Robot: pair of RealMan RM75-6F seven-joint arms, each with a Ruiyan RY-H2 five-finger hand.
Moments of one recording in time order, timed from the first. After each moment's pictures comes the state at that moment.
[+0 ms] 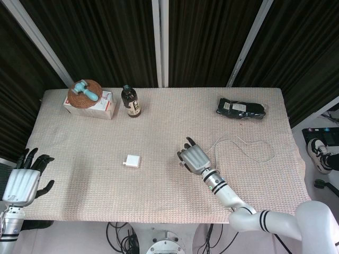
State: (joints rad) left arm -0.14 -1.12 -0.05 -1.66 1.55 1.45 0.23; right arm 0.78 -1.71 0.14 -1.35 -1.22 0.93 -0.49
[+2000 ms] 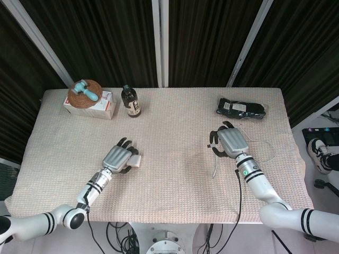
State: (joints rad) left arm -0.70 -1.61 -0.13 -1.36 1.24 0.87 0.33; right arm 0.74 -1.31 0.20 -1.68 -0.96 0.95 -0.32
